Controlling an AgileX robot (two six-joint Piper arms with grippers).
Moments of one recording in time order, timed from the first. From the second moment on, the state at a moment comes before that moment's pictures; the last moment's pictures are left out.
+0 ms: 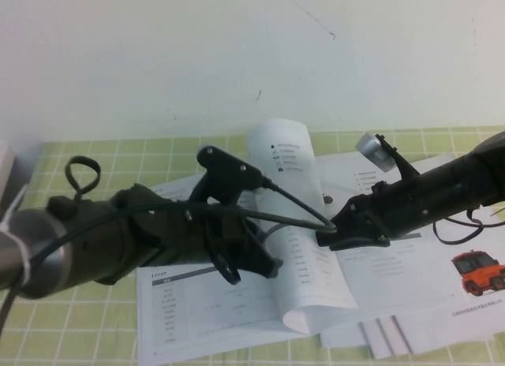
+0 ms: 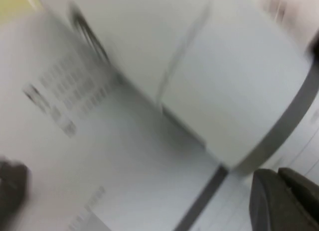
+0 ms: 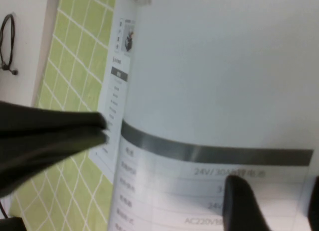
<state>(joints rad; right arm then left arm) 0.19 2.14 -1.29 1.22 1.05 -0.98 -0.56 1.69 -0.94 -1.02 0.19 1.01</state>
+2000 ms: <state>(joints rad) 0.11 2.06 -1.29 1.37 1.12 -1.20 -0.56 1.40 -0.94 -0.94 0.25 1.02</state>
